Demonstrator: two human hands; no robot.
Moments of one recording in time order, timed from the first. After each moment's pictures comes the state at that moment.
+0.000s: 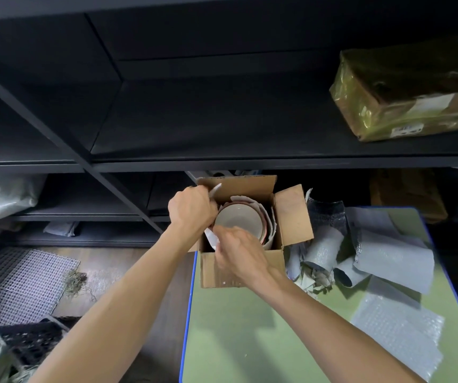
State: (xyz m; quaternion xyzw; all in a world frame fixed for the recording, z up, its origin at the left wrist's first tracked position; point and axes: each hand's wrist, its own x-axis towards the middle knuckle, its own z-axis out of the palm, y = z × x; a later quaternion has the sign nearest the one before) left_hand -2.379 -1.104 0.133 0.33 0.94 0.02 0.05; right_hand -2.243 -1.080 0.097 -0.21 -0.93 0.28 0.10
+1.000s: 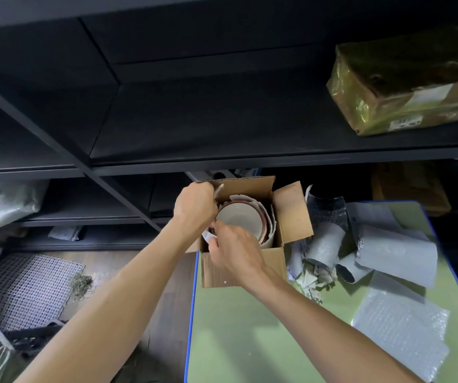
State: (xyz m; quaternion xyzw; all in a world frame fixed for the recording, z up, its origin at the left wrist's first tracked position) left_hand -2.383 -1.096 0.134 0.40 0.91 0.04 0.07; right_hand -2.252 -1.085 0.099 -0.29 -0.91 0.29 0.09
